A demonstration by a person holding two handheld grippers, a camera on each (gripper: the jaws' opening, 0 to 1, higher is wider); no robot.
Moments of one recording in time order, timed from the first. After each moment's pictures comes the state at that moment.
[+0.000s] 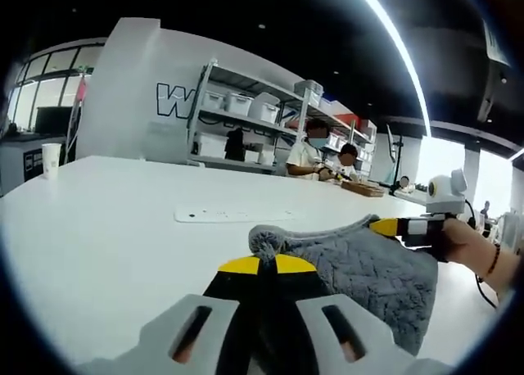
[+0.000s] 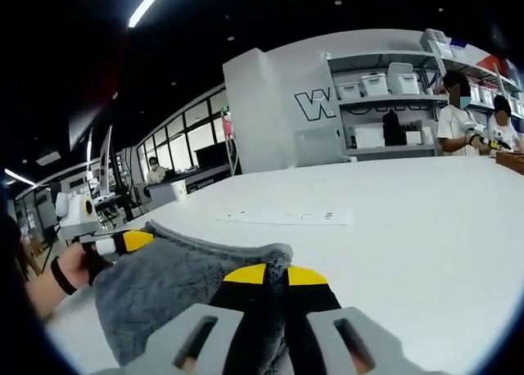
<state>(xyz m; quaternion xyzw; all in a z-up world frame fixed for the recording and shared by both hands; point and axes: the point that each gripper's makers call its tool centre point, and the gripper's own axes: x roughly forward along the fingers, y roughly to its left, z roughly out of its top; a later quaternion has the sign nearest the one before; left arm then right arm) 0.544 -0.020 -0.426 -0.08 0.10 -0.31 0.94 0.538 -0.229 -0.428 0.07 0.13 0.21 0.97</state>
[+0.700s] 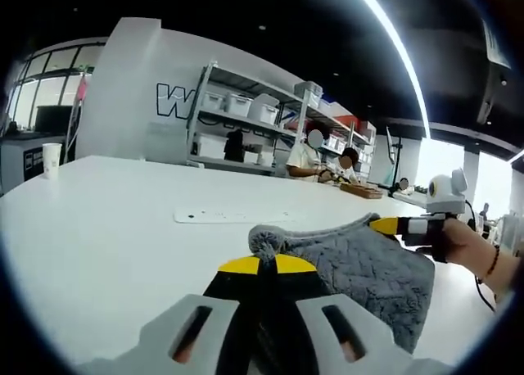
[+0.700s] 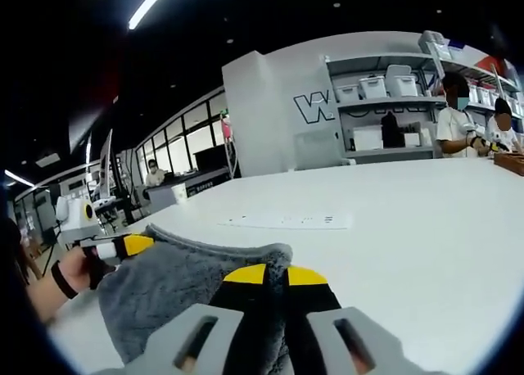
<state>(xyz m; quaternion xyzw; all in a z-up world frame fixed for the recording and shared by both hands) 0.538 -0.021 -0.424 -0.09 0.09 -0.31 0.94 0.533 -0.229 -0.422 0.08 0.13 0.20 0.97</state>
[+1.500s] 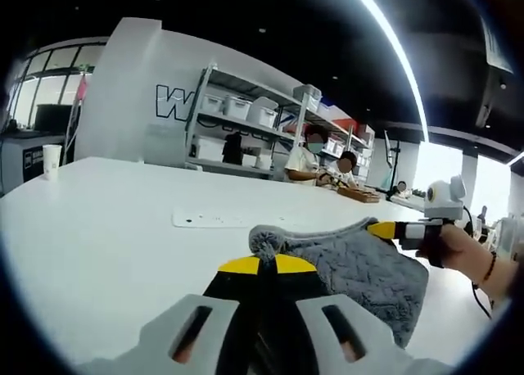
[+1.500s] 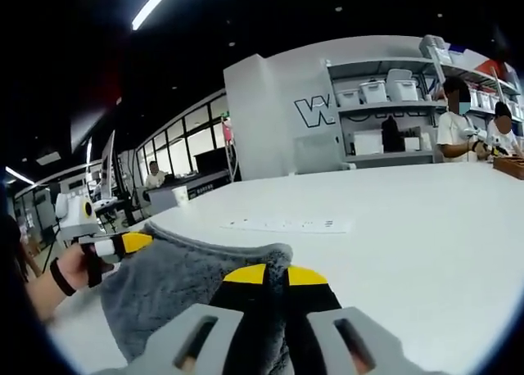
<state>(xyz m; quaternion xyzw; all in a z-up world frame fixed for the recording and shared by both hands) 0.531 -0.020 -0.413 -0.09 0.09 -0.31 0.94 0.526 -0.229 -0.415 0.07 0.12 0.20 0.97</state>
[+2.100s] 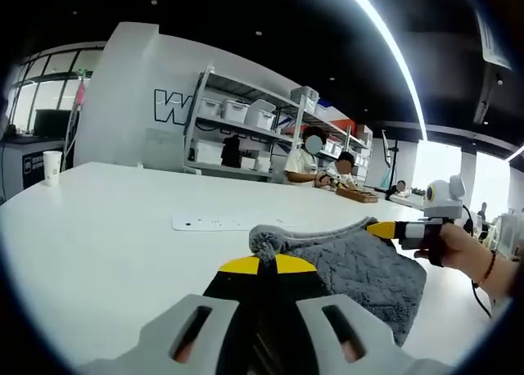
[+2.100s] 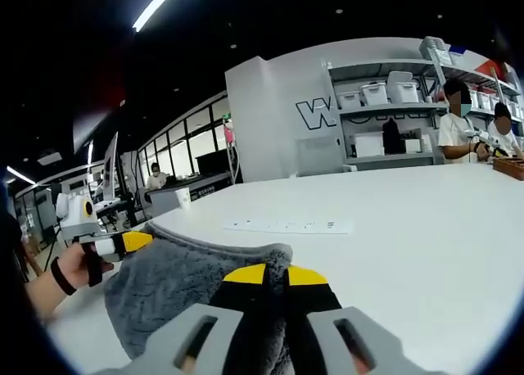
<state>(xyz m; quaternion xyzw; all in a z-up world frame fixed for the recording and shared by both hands) 0.524 -0.019 -0.407 -0.09 0.08 -0.31 0.94 0.520 -0.229 -0.411 0.07 0.11 0.21 0.97</state>
